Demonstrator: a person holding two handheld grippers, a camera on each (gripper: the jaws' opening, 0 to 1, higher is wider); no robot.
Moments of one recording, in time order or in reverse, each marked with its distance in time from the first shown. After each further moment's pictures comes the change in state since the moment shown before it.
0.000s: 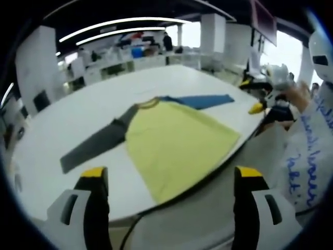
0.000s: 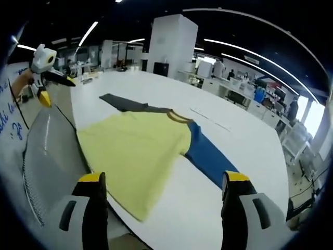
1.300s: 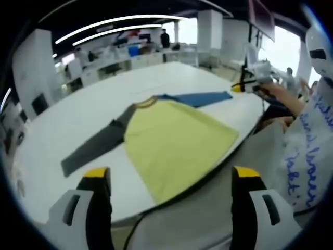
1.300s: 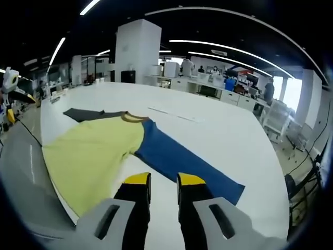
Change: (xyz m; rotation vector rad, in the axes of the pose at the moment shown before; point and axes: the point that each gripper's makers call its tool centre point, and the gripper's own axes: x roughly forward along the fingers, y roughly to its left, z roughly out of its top) left arm 0.001 -0.004 0.005 0.027 0.024 -0.009; right arm 0.027 -0.109 -0.032 0.214 -0.108 -0.171
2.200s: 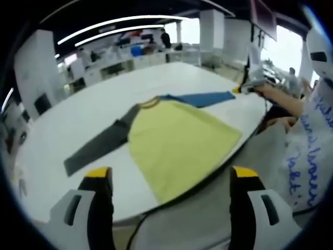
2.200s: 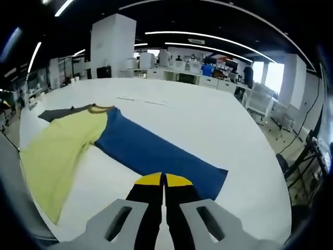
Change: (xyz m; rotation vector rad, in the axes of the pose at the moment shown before) left arm -0.002 0.006 0.000 -0.005 0.004 0.026; right arm 0.031 -0.074 -0.057 0.121 0.088 -0.141
